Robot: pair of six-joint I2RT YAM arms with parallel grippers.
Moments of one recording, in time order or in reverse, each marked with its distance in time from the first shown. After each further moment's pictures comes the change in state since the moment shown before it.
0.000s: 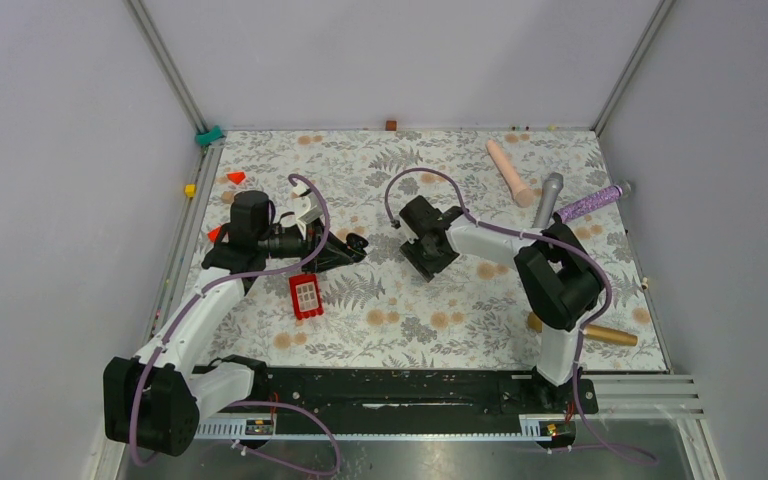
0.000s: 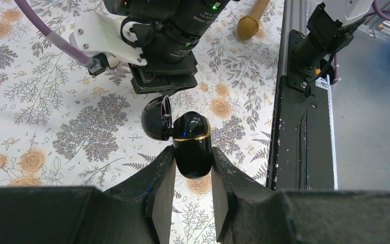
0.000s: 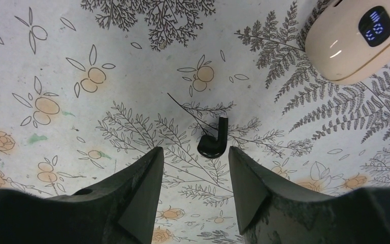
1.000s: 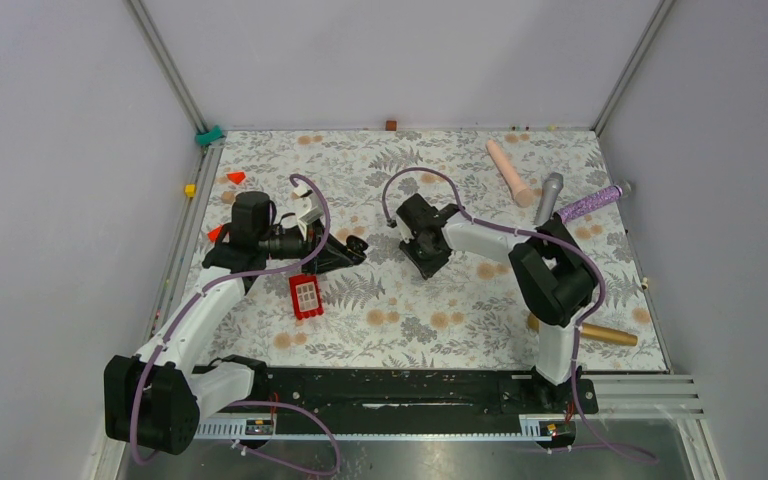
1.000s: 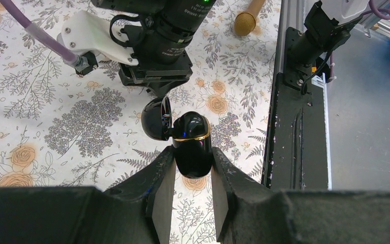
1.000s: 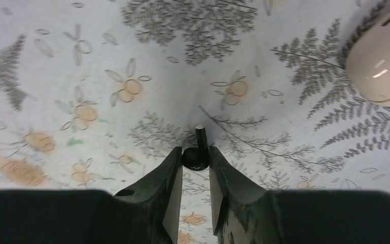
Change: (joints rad) left arm 0.000 0.006 0.001 -0.026 0.003 0.004; right arm 0.000 0.051 0.045 -0.018 -0.072 0.042
